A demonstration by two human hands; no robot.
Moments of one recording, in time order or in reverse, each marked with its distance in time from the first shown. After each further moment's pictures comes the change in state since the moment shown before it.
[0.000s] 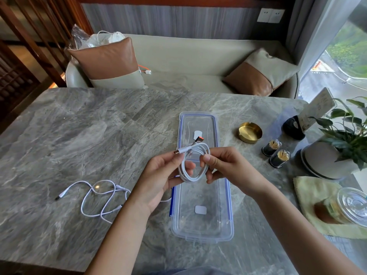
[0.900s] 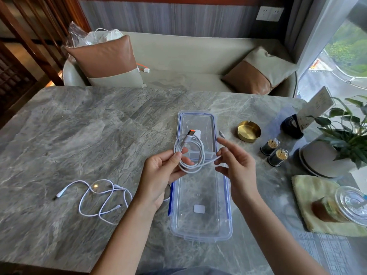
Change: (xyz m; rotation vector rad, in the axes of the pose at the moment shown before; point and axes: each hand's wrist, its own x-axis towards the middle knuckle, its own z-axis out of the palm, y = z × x) left_hand 0.010 -0.013 0.004 0.021 0.160 0.116; right_hand -0.004 0.025 0.014 0.241 0.681 -0.090
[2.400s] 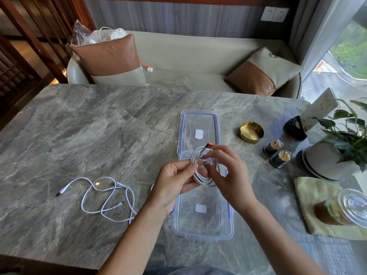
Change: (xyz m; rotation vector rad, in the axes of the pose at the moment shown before) left_hand -0.007 -0.017 0.011 -0.030 -0.103 -0.142; right_hand -0.005 0.010 -0.003 -0.666 -0.272 -0.589
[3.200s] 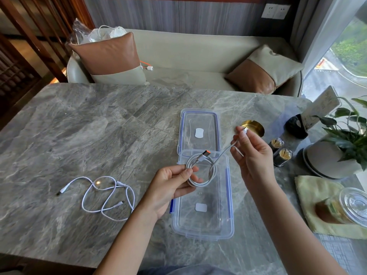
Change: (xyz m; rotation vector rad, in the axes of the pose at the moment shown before) left_hand -0.001 -0.009 -0.019 0.017 -0.037 -0.070; right_hand 0.030 0.007 -0.027 0.917 0.358 0.606
